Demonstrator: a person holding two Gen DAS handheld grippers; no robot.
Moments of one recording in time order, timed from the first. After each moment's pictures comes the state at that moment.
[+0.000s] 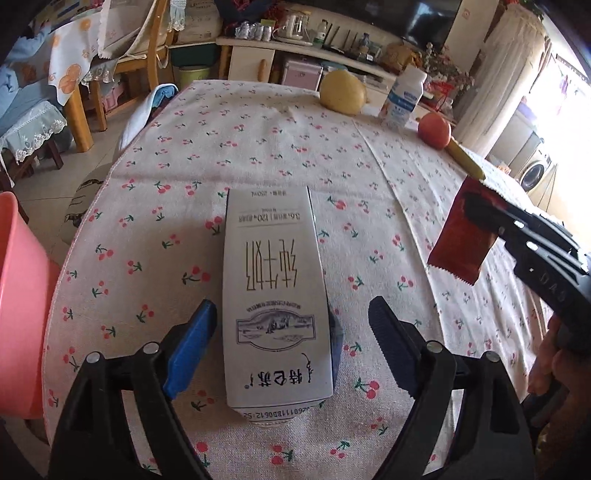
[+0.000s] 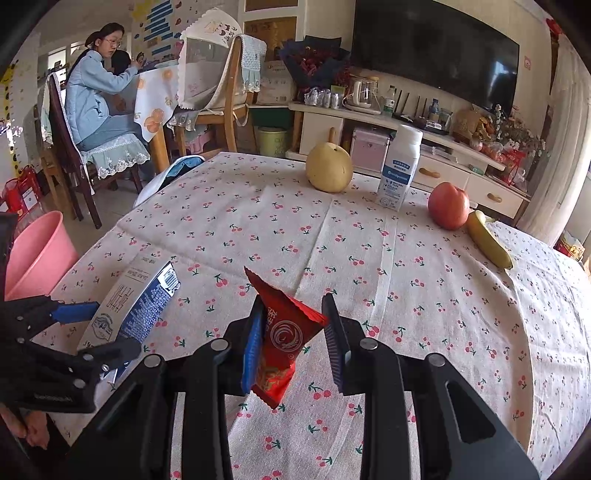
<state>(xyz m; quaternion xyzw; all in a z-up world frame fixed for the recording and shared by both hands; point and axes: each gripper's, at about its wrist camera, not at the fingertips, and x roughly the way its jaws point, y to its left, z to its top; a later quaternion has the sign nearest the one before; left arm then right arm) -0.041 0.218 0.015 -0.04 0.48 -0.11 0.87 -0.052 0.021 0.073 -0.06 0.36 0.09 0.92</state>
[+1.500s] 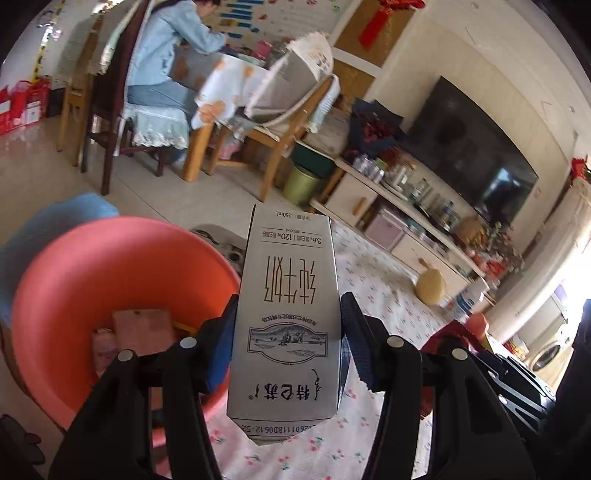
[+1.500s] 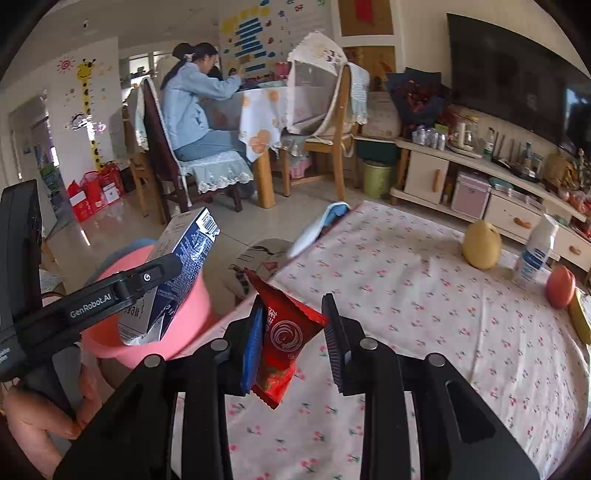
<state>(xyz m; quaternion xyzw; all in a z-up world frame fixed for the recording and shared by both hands) -0.097 0.400 0.100 -0.25 0.26 0.09 0.93 -0.063 0.189 0.131 -0.06 0.31 0.28 0.90</state>
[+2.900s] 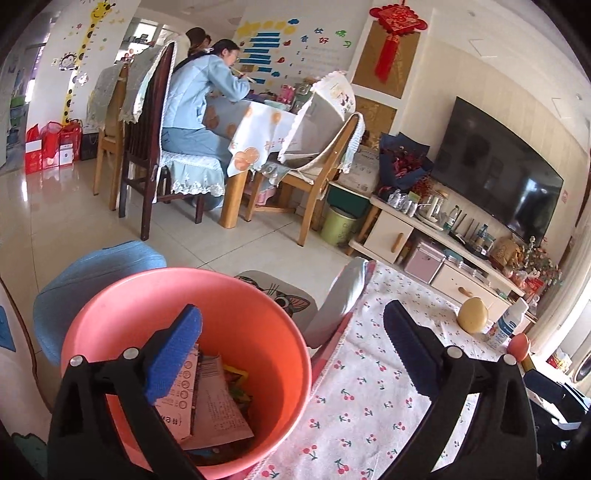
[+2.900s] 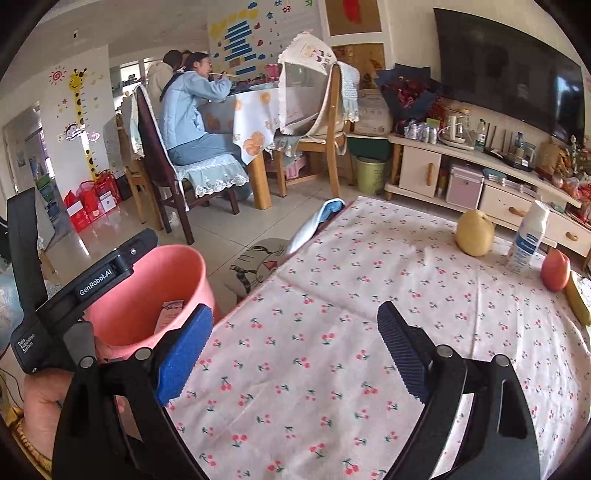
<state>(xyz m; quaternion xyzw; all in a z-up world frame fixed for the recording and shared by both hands) -0.103 0.403 0.104 -0.19 0.21 0.15 0.95 -0.082 0.165 0.132 -0.04 0.32 0.25 0.91</state>
